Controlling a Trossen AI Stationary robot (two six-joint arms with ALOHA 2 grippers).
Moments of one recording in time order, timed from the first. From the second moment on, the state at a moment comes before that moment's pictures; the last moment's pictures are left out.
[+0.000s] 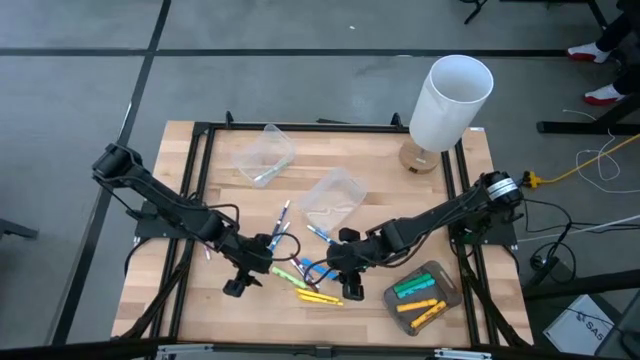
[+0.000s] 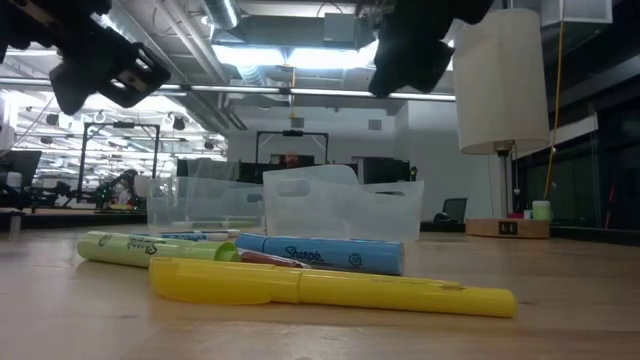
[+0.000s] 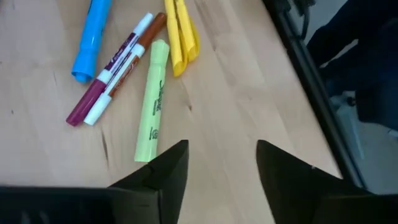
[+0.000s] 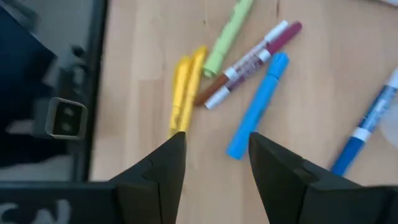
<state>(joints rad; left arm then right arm) -0.49 1.33 0.79 -0.37 0.13 -0.25 0.39 1.76 1.37 -0.52 0.03 0.40</state>
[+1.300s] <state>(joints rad) -0.49 1.53 0.79 -0.29 0.01 -0.11 0.39 2.02 1.61 -0.76 0.19 0.52</state>
